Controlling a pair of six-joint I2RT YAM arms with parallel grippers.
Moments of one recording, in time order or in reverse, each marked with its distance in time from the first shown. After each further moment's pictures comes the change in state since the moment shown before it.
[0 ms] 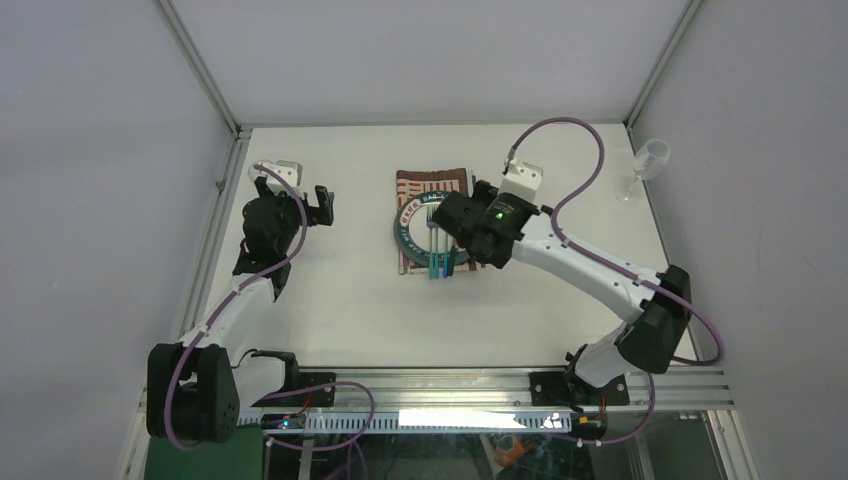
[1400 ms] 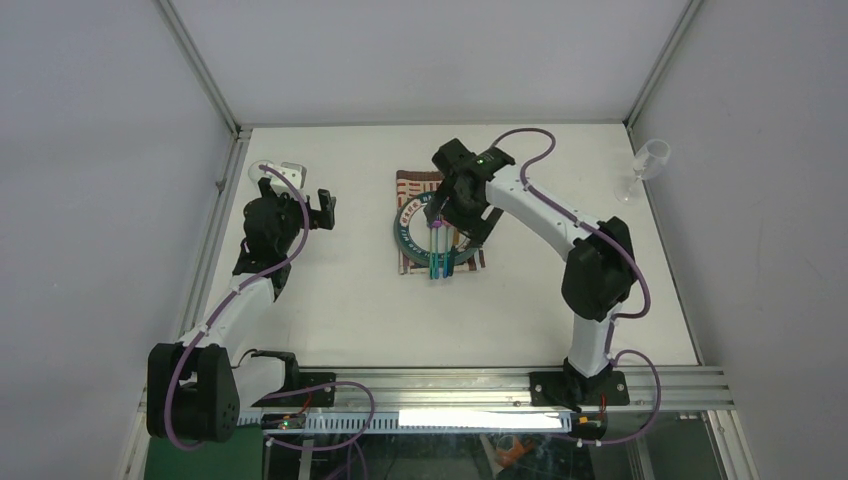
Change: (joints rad) left arm 0.000 0.002 0.000 -0.036 0.033 0.038; right arm -0.295 0.303 0.252 0.247 -0.941 -0.134
